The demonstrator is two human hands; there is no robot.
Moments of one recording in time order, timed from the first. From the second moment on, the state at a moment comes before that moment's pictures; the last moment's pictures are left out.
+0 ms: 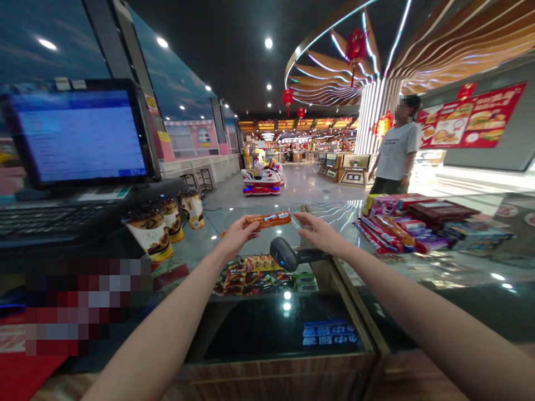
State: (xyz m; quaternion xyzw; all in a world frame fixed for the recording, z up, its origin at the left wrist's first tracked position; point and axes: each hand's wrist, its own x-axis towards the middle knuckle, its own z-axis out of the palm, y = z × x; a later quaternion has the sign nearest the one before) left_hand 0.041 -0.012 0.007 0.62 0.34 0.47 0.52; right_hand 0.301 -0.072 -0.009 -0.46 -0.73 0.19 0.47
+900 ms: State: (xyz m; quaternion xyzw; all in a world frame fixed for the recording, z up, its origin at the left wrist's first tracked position) left_hand 0.161 -0.017 0.058 0.62 0.37 0.51 0.46; right_hand 0.342 -0.116 0.004 -0.49 -0.58 0.25 0.60
